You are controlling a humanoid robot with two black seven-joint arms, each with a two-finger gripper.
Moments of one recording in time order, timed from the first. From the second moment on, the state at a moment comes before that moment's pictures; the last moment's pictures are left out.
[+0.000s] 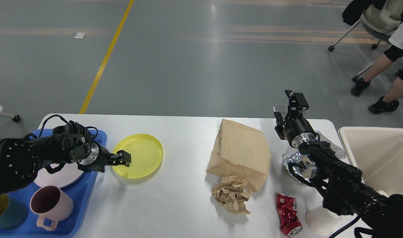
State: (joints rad) left arm -1.16 0.19 1.10 -0.47 0.09 -0.51 -0.11; right arm 0.69 -0.13 0.58 0.49 -0.32 0.00 0.50
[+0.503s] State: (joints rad) left arm -1.12 0.19 1.07 -0.44 0.09 -0.46 -0.11; right arm 0.69 -0.13 0.58 0.49 -0.32 0.00 0.50
